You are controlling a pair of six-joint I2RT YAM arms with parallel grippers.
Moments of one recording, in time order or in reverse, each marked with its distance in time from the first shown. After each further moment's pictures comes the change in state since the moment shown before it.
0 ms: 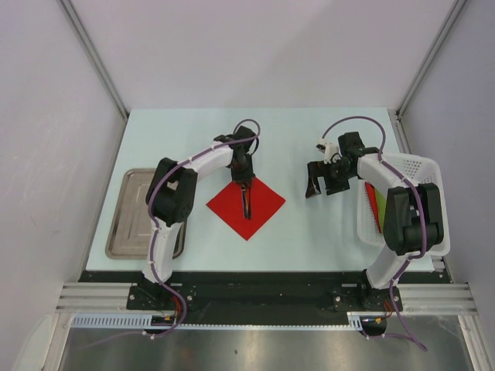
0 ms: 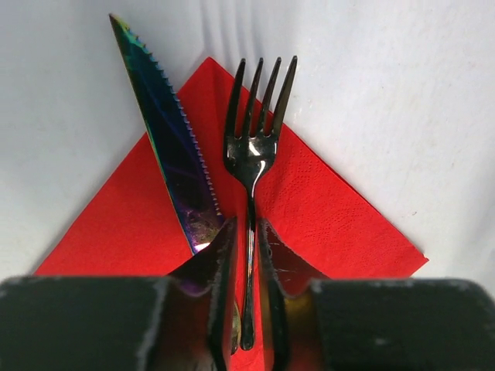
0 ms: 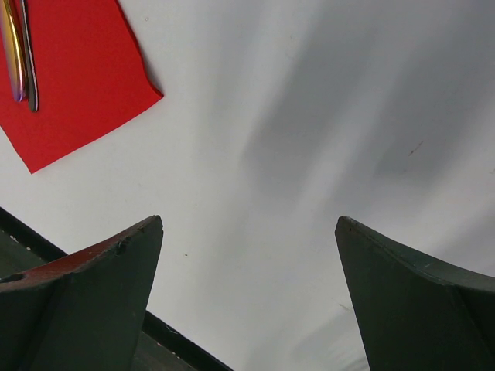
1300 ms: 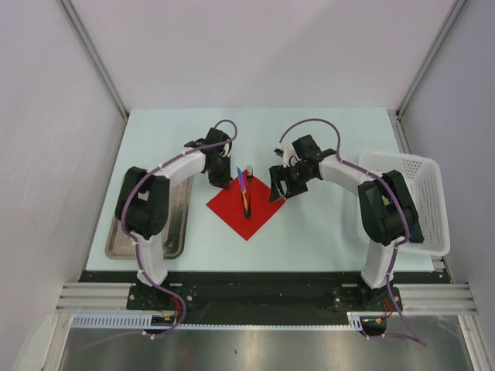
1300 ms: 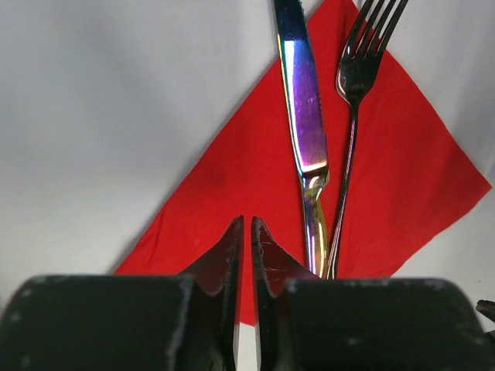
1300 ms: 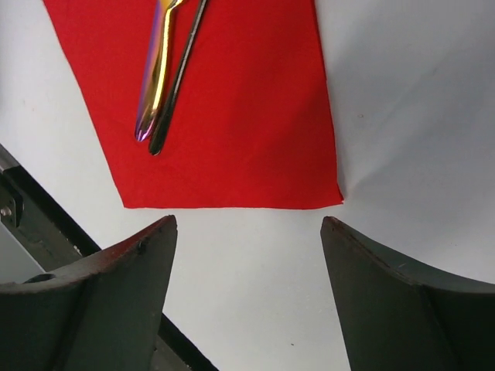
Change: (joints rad) left arm 0.130 -0.283 -0.323 0.110 0.064 0.167; right arm 0.302 0.153 0.100 0.153 -0.063 0.188
